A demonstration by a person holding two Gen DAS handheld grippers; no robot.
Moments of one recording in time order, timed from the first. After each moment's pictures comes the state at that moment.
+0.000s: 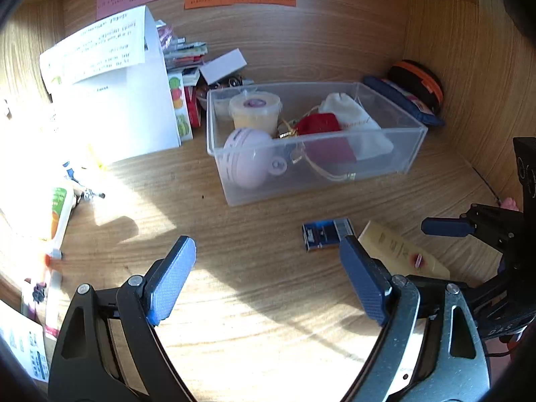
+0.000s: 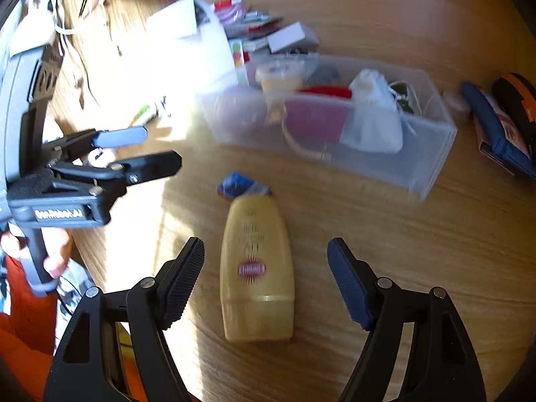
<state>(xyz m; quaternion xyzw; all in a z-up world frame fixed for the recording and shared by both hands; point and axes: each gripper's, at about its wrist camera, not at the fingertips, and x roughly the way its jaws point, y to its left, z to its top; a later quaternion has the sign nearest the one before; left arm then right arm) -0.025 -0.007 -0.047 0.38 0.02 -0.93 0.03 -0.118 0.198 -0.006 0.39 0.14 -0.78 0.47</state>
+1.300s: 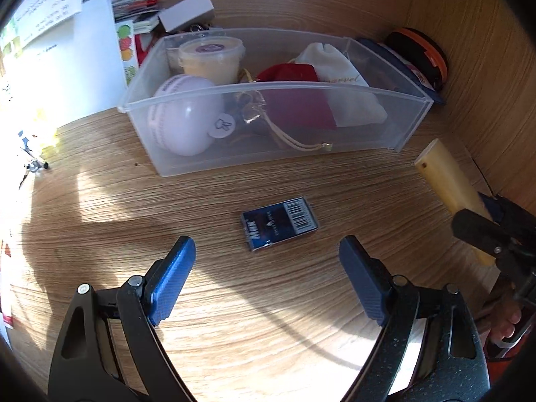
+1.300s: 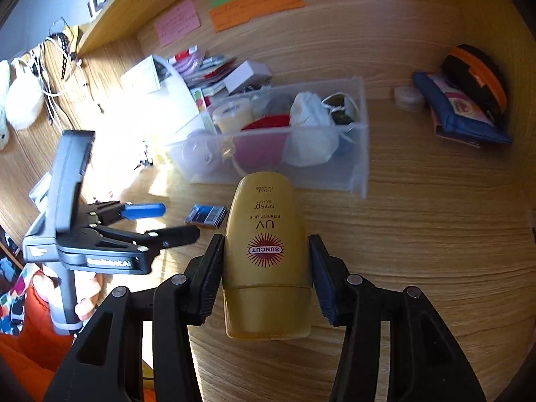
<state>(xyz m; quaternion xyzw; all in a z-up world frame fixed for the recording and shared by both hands) -0.076 0.024 -0.082 0.46 0.06 -0.89 0.00 -0.143 0.259 0.015 0.36 0.03 -0.82 0.44</state>
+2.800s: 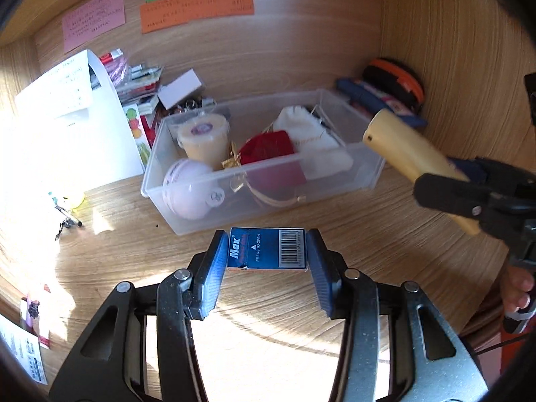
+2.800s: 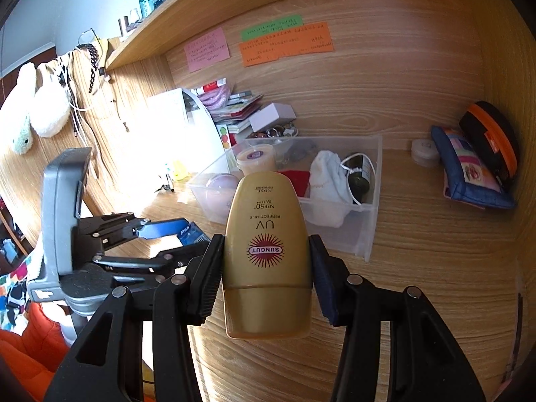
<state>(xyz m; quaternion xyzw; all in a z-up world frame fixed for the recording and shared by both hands) -0.052 0.049 -0.026 0.36 -0.01 -0.93 0.02 -0.157 0.255 0.054 0.30 0.04 -0.82 0.49</state>
